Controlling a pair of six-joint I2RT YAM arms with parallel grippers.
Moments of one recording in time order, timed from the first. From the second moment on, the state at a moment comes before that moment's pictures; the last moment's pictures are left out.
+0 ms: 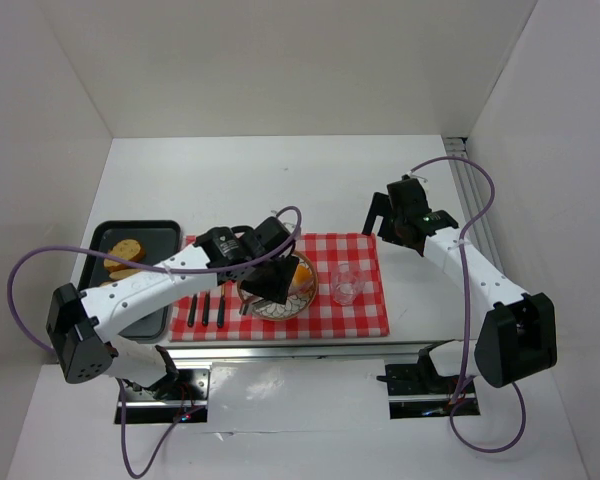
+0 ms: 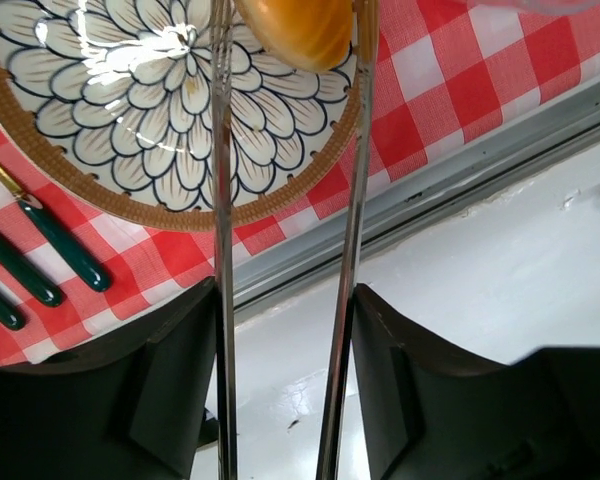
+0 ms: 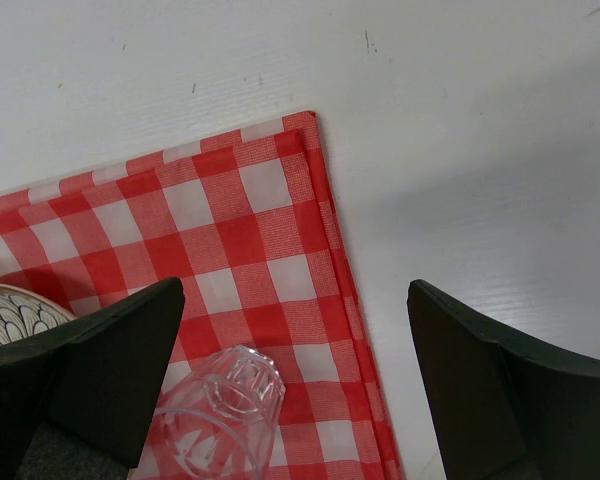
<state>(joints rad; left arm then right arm) -0.92 1.40 1.26 -0.99 -0.04 -0.55 0.29 1.31 0.99 -0.55 0.20 0.54</state>
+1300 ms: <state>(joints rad) 0.05 1.40 1.29 -1.07 -0.42 -0.83 0.29 1.34 1.08 -0.56 0.16 0.52</state>
